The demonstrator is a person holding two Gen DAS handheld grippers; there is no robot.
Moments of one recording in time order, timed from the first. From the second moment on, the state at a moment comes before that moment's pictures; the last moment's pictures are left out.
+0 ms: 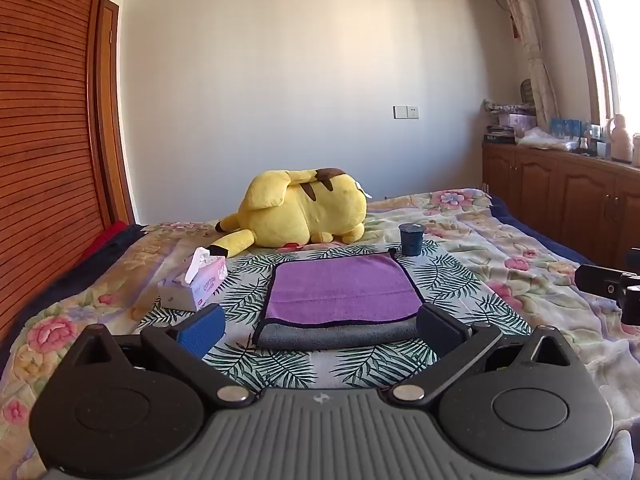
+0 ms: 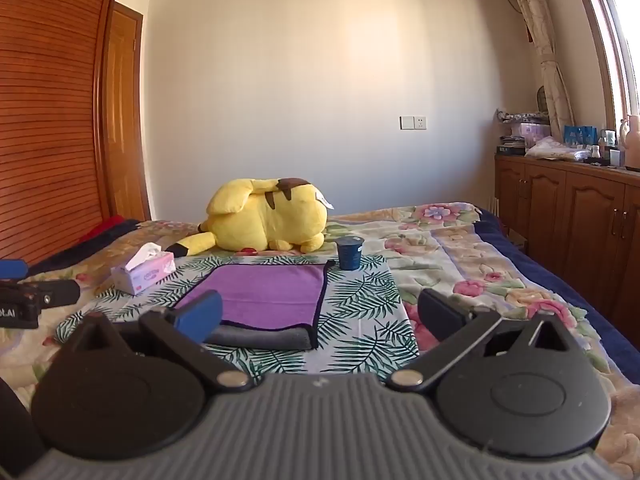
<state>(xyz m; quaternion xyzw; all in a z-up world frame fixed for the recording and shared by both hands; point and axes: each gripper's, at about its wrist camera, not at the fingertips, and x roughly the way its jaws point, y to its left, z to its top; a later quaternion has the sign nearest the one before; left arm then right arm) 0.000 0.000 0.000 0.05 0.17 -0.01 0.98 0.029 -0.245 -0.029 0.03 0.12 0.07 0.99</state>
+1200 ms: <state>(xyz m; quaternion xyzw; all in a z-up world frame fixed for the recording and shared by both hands) 0.002 0.006 0.000 0.05 0.17 0.00 0.98 0.030 -0.244 -0.028 0.03 0.12 0.07 0.99</state>
